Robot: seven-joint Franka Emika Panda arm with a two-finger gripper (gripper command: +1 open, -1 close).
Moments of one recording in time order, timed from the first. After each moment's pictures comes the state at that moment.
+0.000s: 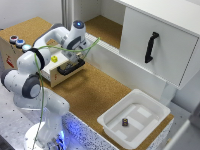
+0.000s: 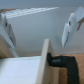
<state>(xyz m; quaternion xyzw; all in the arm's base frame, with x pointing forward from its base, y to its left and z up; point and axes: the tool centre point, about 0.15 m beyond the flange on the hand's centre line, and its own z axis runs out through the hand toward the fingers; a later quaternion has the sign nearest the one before) 0.365 0.188 0.470 -0.98 -0.10 -0.14 0.13</state>
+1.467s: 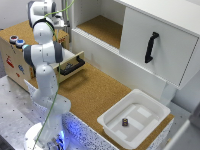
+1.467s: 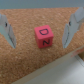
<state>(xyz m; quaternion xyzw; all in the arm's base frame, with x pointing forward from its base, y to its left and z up) 0.332 0.433 0.478 -0.84 -0.54 -0.03 -0.01</state>
